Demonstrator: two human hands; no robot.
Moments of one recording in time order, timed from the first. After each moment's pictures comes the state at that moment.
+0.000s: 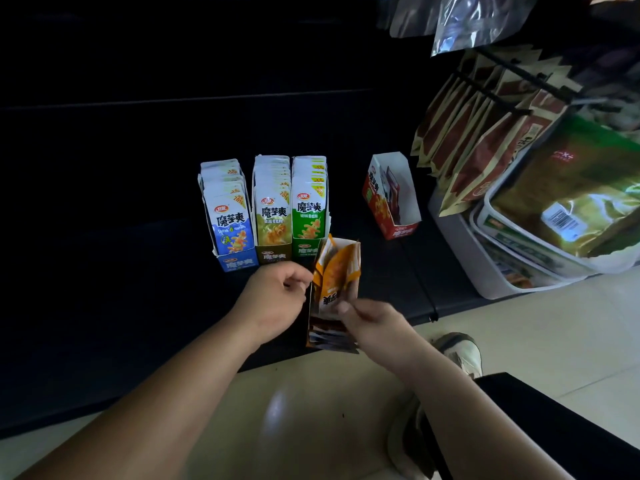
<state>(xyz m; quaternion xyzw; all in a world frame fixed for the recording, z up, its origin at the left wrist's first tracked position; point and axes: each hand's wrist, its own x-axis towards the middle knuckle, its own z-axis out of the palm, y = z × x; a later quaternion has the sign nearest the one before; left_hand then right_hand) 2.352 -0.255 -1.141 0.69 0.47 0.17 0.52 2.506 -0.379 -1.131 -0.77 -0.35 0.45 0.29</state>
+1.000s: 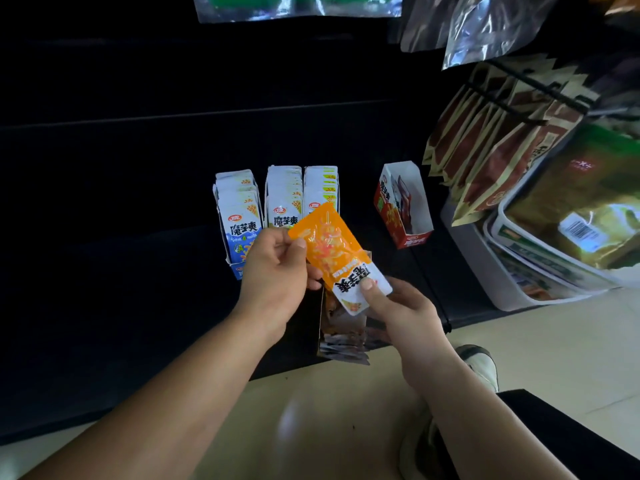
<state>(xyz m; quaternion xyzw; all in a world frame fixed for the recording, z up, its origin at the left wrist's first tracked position) 2.371 -0.253 -1.098 0.52 0.51 0.37 0.58 2.506 -0.370 -1.111 -0.70 -0.14 0.45 0.53</state>
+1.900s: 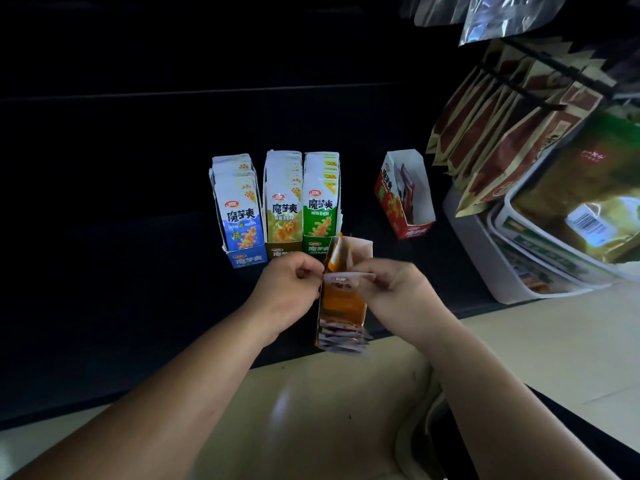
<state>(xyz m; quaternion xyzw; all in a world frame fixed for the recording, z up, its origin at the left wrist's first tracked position) 2.365 -0.251 -1.138 0.63 0.51 0.18 0.55 2.527 -0.351 -1.110 -0.74 -0.45 0.35 0.34</state>
